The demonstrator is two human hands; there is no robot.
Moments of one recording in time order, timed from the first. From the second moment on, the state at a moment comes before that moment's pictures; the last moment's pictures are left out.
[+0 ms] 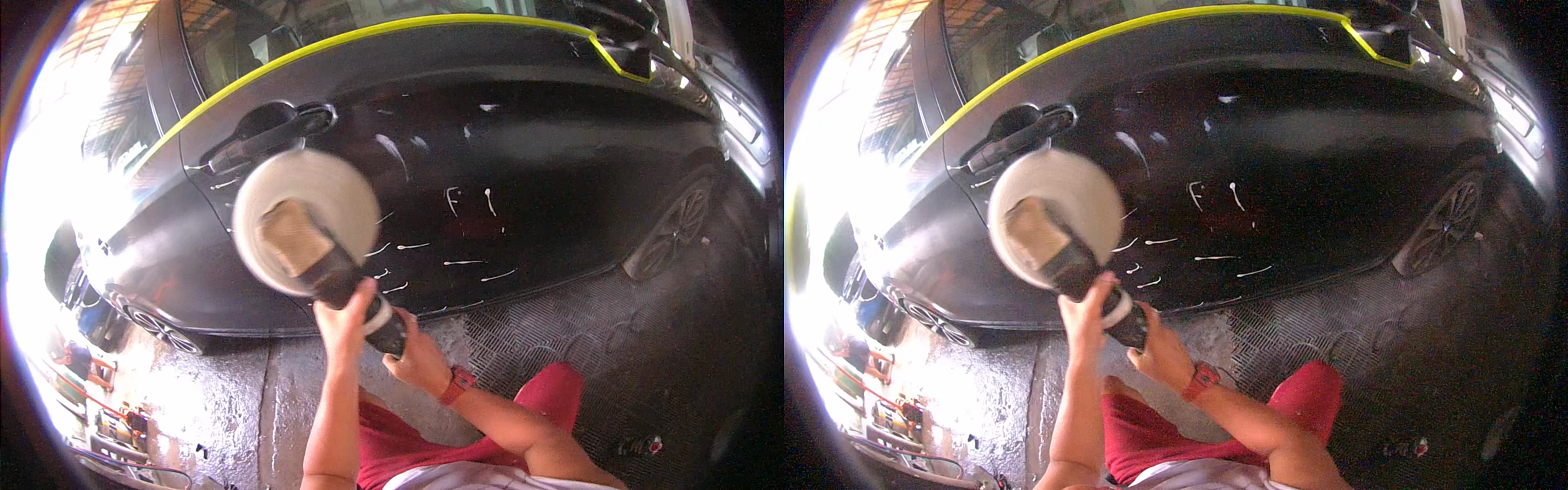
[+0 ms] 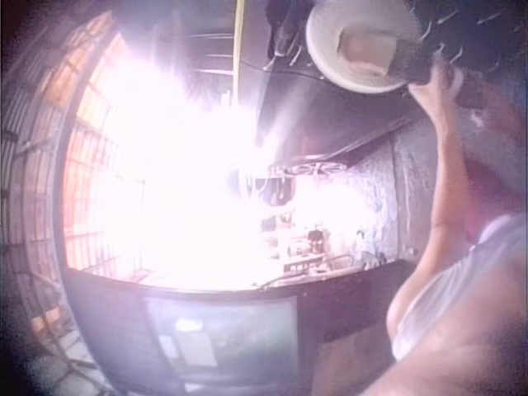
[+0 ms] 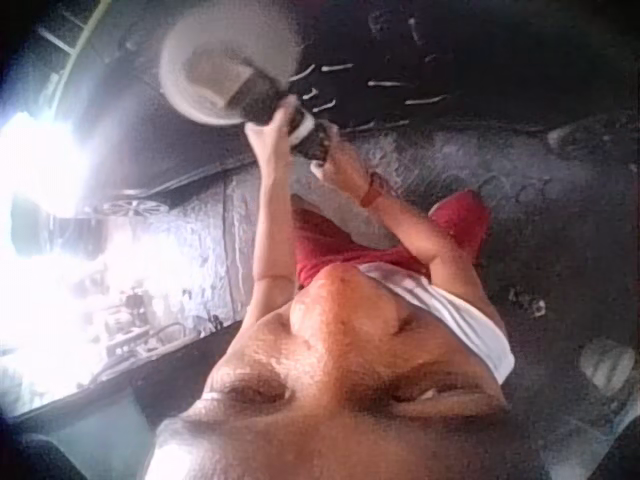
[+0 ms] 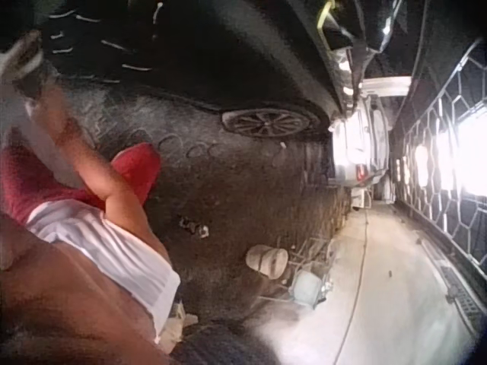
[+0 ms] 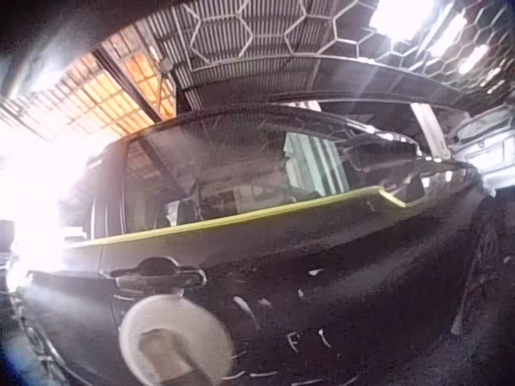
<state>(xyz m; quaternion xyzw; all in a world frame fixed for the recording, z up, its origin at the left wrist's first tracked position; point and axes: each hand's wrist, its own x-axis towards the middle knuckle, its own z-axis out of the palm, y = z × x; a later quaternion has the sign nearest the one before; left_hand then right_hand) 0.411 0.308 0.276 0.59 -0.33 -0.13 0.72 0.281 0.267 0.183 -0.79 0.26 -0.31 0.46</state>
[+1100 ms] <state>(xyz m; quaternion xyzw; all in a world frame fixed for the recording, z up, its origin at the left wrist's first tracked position) 0.344 0.255 0.292 0.59 -0.42 -0.13 0.67 0.219 0.221 0.180 -0.75 0.24 -0.45 0.41</state>
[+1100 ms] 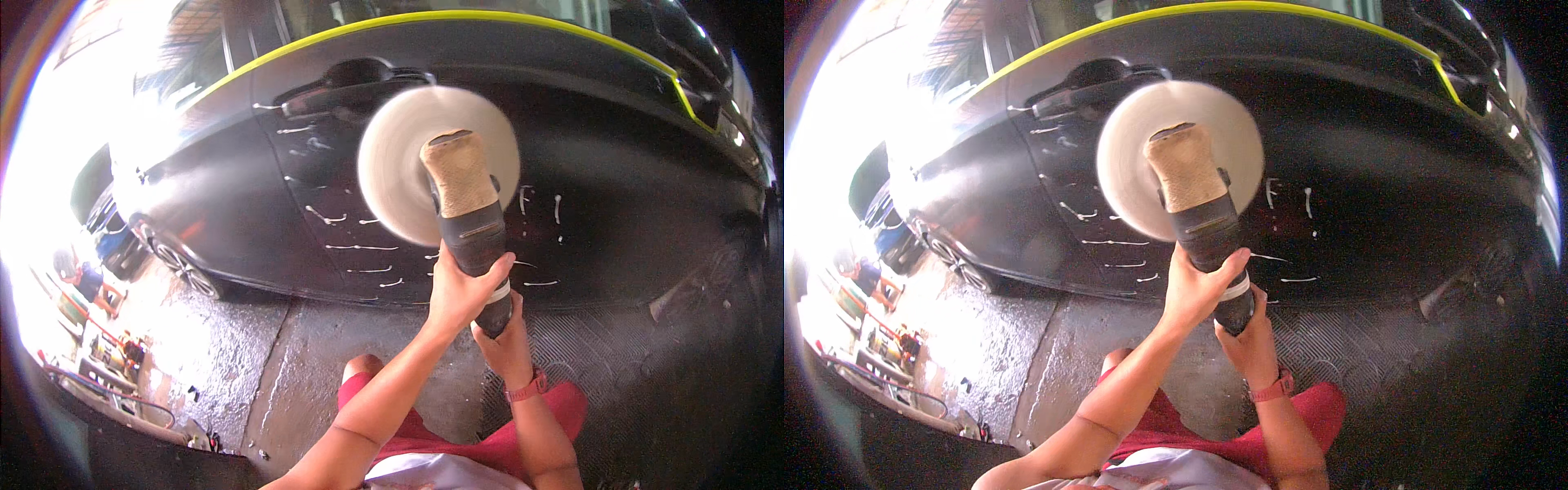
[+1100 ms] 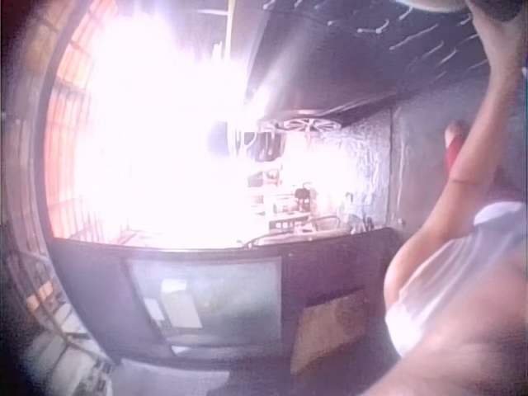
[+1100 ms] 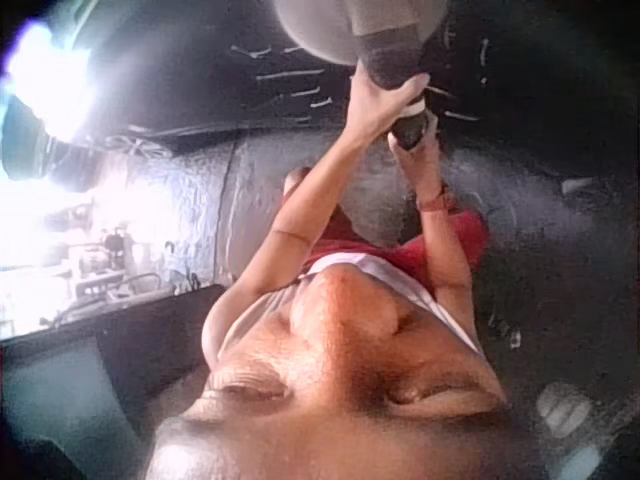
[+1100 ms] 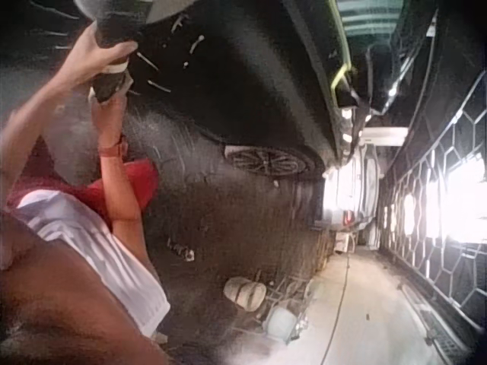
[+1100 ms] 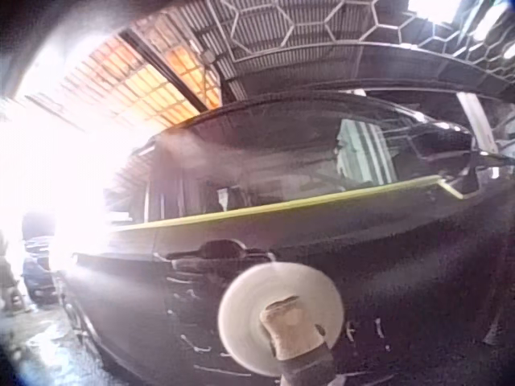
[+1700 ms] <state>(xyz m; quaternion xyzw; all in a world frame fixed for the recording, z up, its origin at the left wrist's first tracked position) 0.501 0.370 0.296 0.56 -0.31 -0.11 0.76 0.355 0.315 0.225 -0.81 0.16 -0.32 0.47</state>
